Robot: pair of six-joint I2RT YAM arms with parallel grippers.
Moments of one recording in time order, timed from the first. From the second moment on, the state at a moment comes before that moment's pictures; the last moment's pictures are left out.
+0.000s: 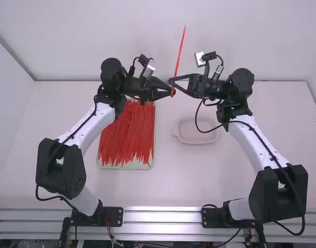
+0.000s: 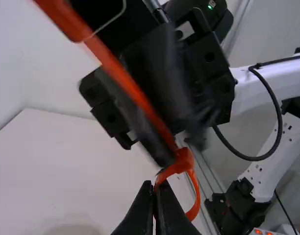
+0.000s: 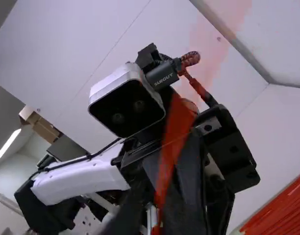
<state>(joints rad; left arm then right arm) -0.25 1.70 1.33 0.56 1.42 -0.40 0.19 1.53 1.15 0.71 -1.25 1.14</state>
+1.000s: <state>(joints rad) -0.12 1.70 1.33 -0.25 1.25 -0.01 0.00 1.53 1.16 -0.30 -1.19 0.43</state>
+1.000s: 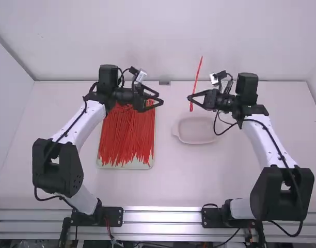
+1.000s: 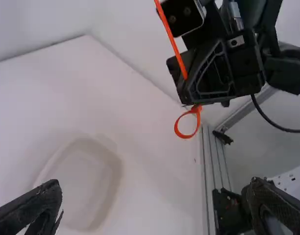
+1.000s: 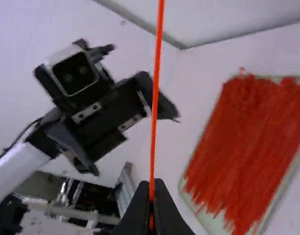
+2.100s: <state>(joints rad) 0.02 1.70 1.33 -0.50 1.13 0.23 0.15 1.75 0.96 -0.31 -0.33 0.15</state>
